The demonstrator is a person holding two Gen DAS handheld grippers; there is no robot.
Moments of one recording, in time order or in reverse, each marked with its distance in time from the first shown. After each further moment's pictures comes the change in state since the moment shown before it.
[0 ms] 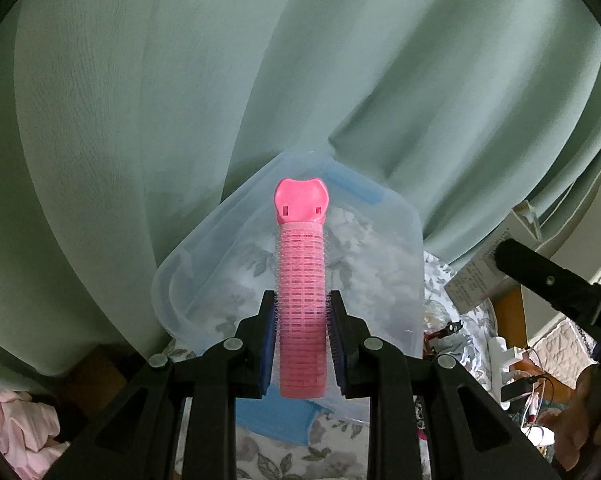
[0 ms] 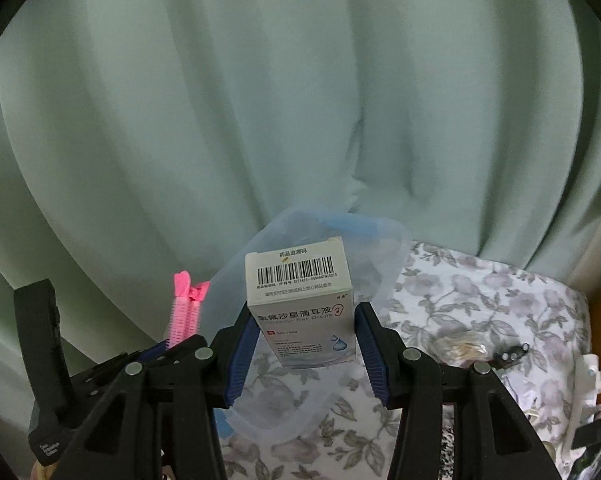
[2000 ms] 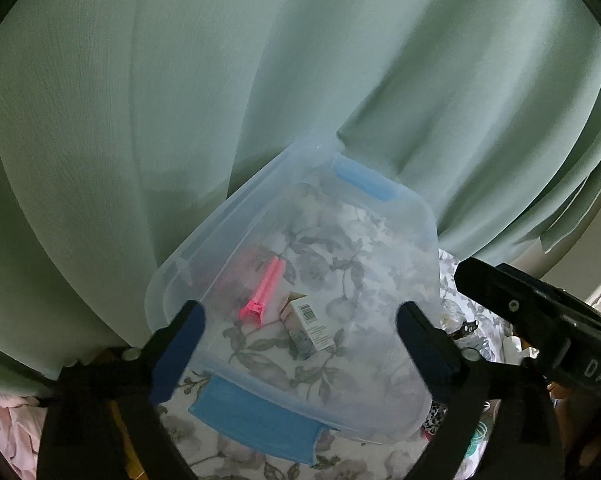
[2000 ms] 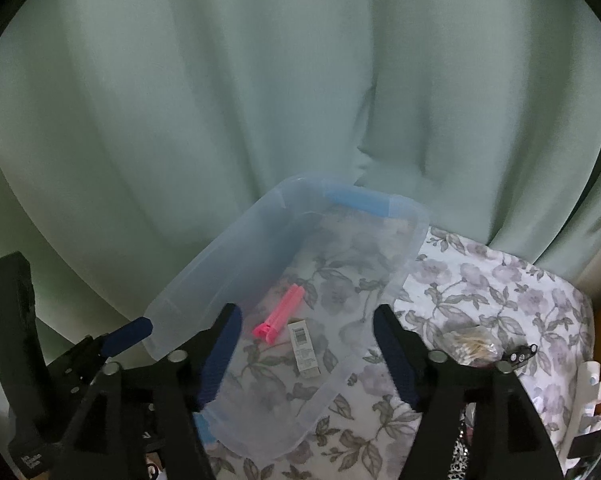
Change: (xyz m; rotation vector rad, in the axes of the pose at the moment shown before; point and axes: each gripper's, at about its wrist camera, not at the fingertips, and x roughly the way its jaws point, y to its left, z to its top) left arm 0.008 -0.012 0.004 0.028 0.007 0.049; right arm 0.034 0.018 -0.001 -0.042 0.088 -0.021
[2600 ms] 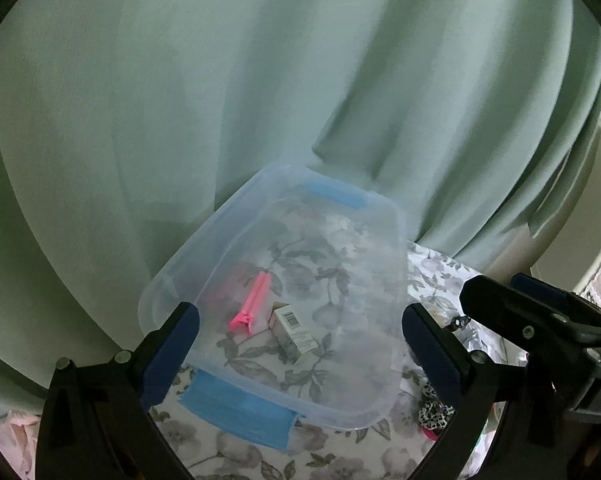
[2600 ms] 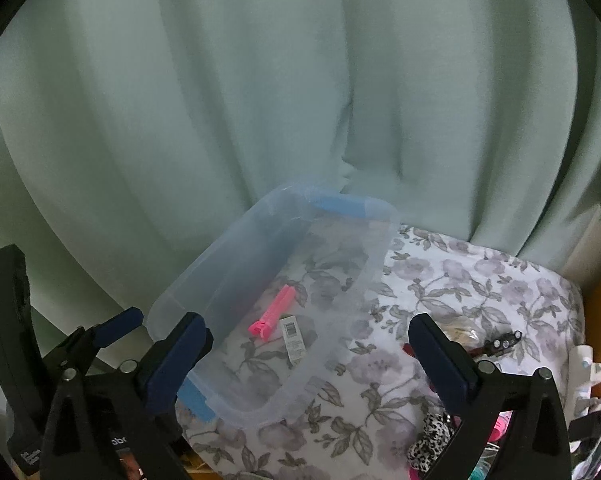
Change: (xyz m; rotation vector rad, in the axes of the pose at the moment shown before) left arm -0.025 -0.038 -0.005 0.109 -0.066 0.007; right arm -0.041 -0.019 -0.016 0.047 -0.059 -0.009
